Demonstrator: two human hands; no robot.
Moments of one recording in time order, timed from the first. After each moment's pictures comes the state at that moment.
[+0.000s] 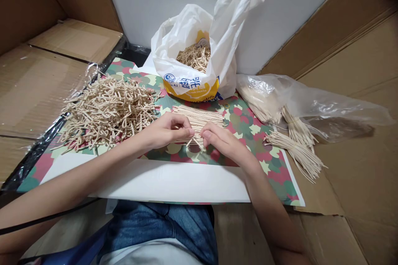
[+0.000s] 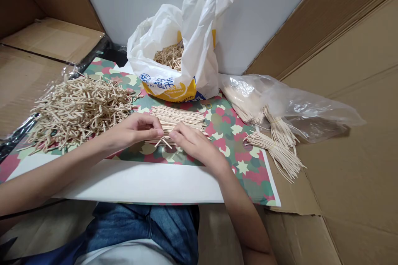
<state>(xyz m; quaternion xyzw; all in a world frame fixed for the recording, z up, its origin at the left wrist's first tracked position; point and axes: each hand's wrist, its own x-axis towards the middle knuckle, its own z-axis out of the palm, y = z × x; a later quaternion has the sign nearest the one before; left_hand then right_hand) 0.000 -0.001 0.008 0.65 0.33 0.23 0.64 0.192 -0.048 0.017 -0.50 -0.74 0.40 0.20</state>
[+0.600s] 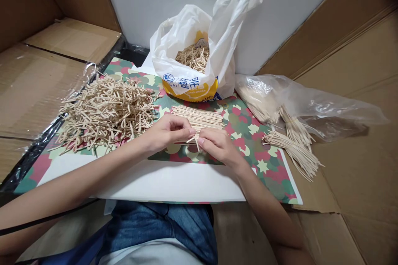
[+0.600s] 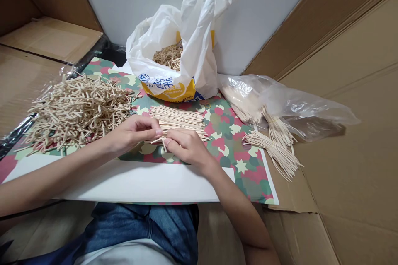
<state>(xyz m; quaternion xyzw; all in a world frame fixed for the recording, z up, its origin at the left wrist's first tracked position) 0.001 -0.004 -0.002 0.61 0.28 0.28 0.69 0.182 -0.050 0.009 -0.42 -0.79 0.33 0.29</state>
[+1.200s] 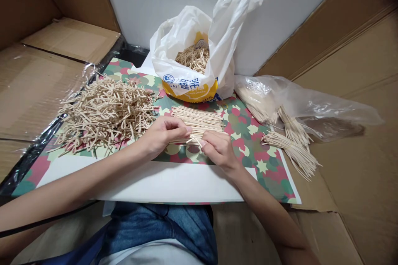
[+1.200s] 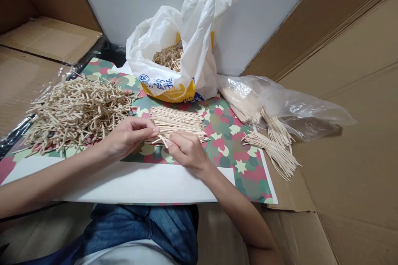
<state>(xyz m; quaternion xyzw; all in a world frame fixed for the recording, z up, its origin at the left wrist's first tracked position) 0.000 -0.011 -0.006 0.54 0.35 0.35 0.68 0.178 -0.057 -0.004 -0.45 -0.81 0.21 0.32</state>
